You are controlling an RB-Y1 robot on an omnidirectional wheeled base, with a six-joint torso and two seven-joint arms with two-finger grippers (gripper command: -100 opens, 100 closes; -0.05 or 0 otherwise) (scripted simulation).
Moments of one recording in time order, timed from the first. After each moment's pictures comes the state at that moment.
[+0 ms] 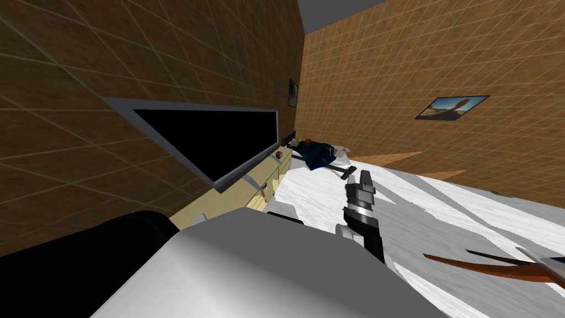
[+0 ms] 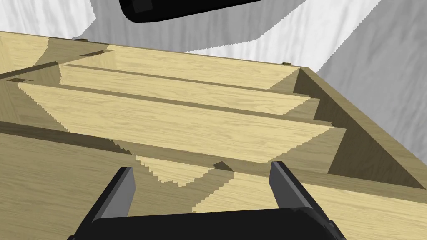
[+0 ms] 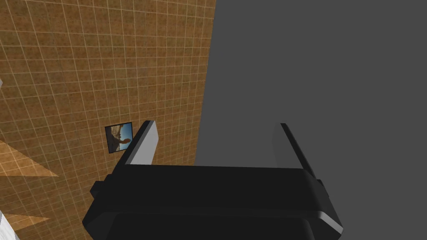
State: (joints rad) left arm 0.88 1.07 -0.47 -1.63 0.49 0.17 0.24; right arm 0.54 -0.02 -0.06 -2.21 0.02 -0.45 0.08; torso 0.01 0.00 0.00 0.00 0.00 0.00
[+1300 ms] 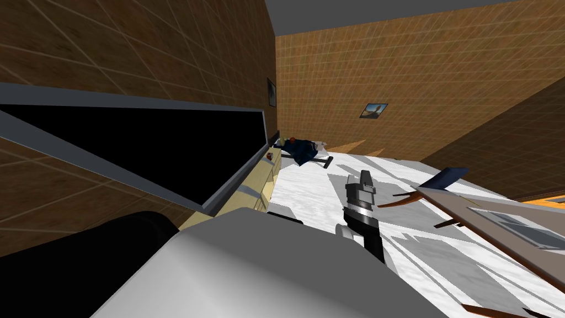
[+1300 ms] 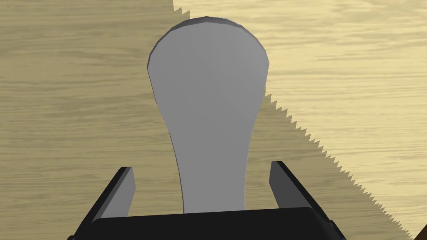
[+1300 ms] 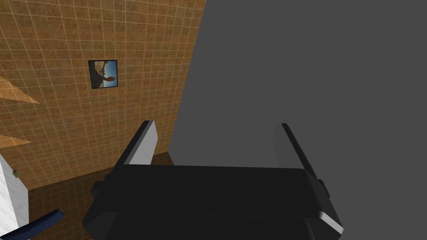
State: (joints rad) left arm 0.90 1.01 -0.48 -1.43 0.48 0.20 0.31; right arm 0.54 -0.02 -0.06 -2.21 0.02 -0.45 0.08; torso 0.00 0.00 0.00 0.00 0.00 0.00
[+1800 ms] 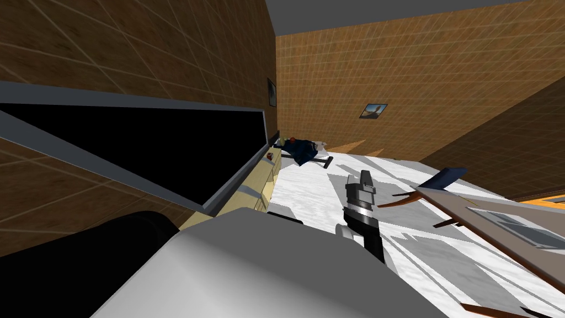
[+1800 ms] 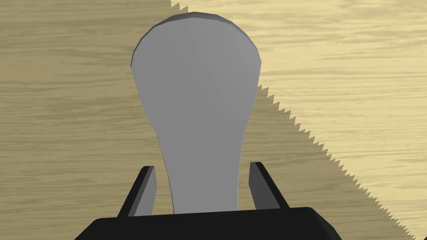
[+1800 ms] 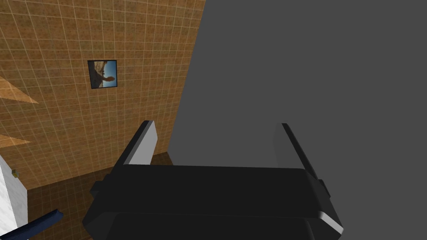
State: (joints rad) left arm 0.89 0.99 -0.48 -1.41 0.47 0.20 0.30; right arm 0.54 -0.02 -0.06 -2.21 0.02 -0.45 0.08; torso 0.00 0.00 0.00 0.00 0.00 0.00
